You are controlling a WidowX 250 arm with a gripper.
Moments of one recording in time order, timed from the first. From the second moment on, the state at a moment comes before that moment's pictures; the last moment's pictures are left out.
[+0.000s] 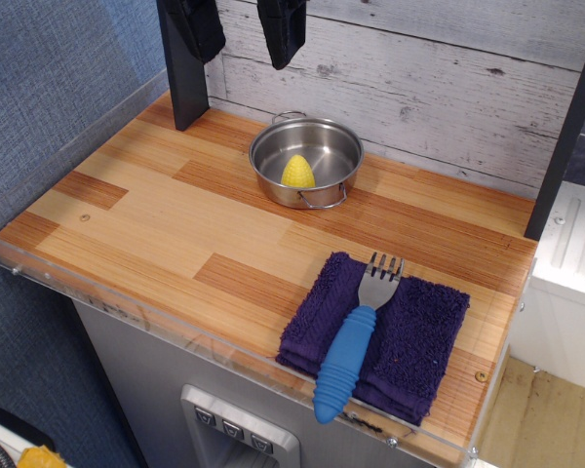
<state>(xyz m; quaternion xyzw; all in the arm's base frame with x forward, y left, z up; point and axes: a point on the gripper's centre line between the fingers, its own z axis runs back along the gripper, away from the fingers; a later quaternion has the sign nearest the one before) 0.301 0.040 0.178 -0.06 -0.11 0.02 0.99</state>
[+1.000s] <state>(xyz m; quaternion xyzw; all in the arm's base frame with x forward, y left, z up) 0.267 -0.030 0.160 -0.05 -0.08 -0.02 1.00</state>
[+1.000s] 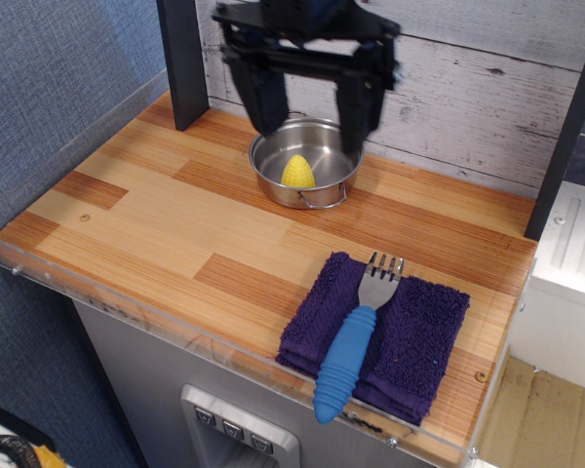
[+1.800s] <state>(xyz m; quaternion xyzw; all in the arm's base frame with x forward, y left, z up) 0.274 -0.073 0.110 -0.01 -0.05 -0.02 1.00</state>
